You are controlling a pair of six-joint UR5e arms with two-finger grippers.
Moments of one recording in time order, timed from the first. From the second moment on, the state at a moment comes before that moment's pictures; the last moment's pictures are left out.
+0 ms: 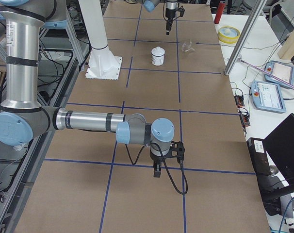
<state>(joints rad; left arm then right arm) -0.79 -2.23 -1.83 -1.44 -2.17 -0.88 1.57 -1.68 1.66 -1.57 2.29 0.01</state>
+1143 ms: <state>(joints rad) -0.55 -2.30 -1.80 -1.34 -1.90 -1.12 1.57 -1.68 1.66 -1.57 2.29 0.01</state>
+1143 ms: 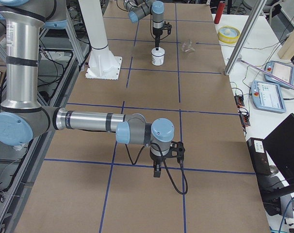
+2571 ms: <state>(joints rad) -0.57 -2.29 -1.85 -1.33 -1.90 -1.10 1.57 -1.68 1.66 -1.57 2.29 0.01</state>
